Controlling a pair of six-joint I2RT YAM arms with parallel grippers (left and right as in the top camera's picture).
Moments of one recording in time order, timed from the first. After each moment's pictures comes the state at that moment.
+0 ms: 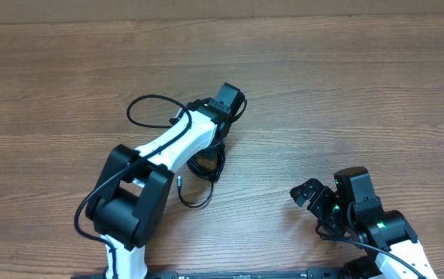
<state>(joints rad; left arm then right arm) -0.55 1.99 1.34 -0.75 -0.21 -1.62 0.27 0.82 0.44 -0.76 -0.25 0.98</state>
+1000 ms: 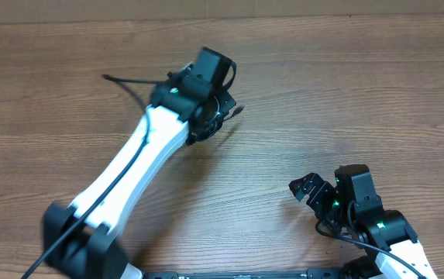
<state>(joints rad) -0.50 1.68 1.52 -0.89 -0.01 -1.10 0.27 0.82 0.44 -0.69 -0.25 1.01</state>
